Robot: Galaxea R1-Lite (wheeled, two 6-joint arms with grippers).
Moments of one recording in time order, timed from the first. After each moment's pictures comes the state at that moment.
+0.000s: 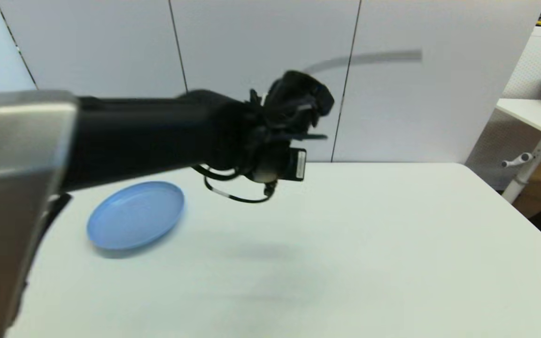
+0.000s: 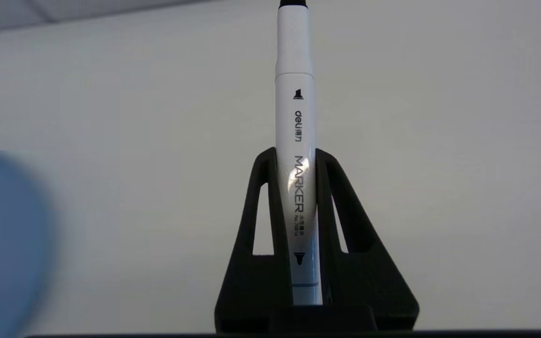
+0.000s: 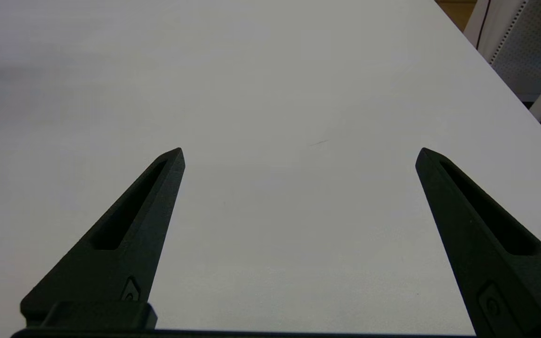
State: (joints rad) left arm -0.84 2.10 -1.96 0.55 0.59 -0.36; right arm 0.00 0.00 -0.05 0.12 0.01 0.00
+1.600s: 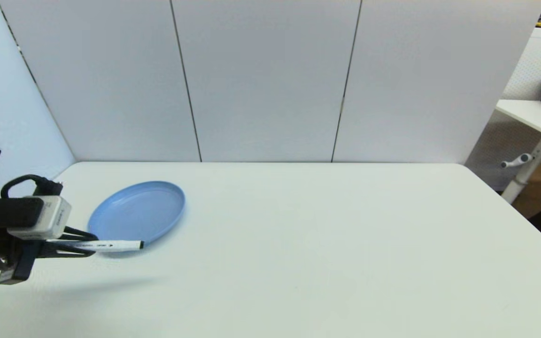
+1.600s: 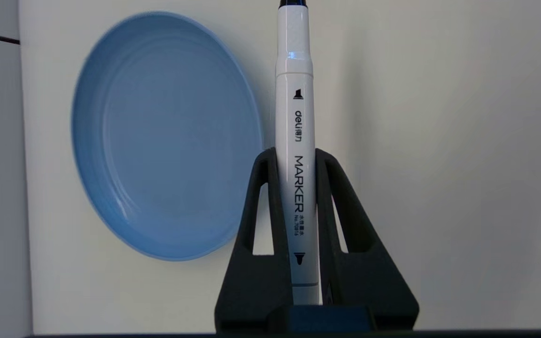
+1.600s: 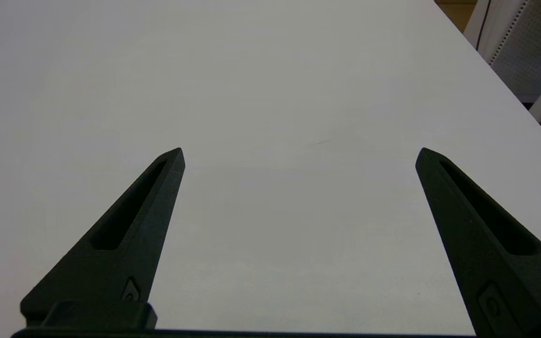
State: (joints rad) left arm 0.20 1.51 -1.04 0.66 -0.61 1.69; right arm 0.00 0.00 -0.05 0.12 0.01 0.00
